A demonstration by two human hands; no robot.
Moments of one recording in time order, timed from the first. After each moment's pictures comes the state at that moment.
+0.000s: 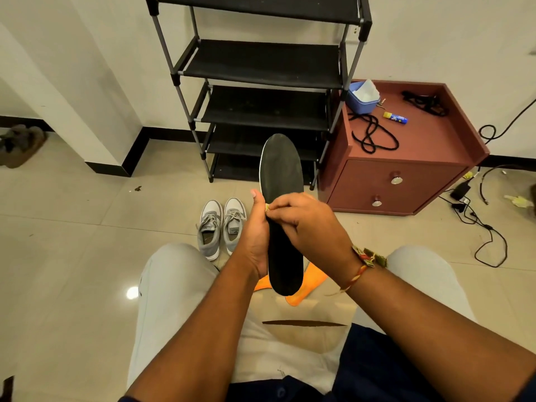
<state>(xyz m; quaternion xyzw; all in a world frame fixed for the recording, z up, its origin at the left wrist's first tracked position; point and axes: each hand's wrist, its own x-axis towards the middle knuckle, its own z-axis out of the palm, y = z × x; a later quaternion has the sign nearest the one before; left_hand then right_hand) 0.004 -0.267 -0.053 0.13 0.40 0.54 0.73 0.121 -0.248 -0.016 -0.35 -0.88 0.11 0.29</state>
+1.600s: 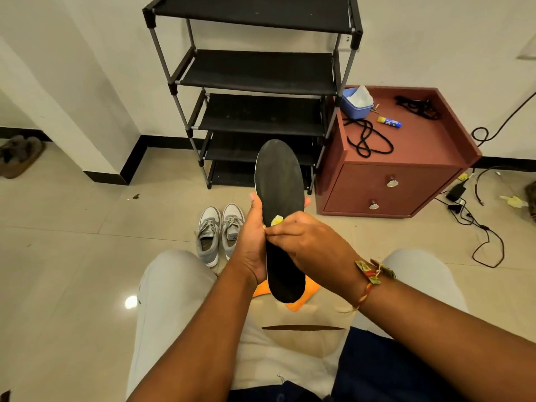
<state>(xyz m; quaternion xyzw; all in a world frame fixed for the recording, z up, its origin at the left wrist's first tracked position) 0.001 -0.266 -0.059 0.16 0.38 0.51 0.75 0.140 -0.258 -0.025 -0.27 -0.94 0.09 0.21</state>
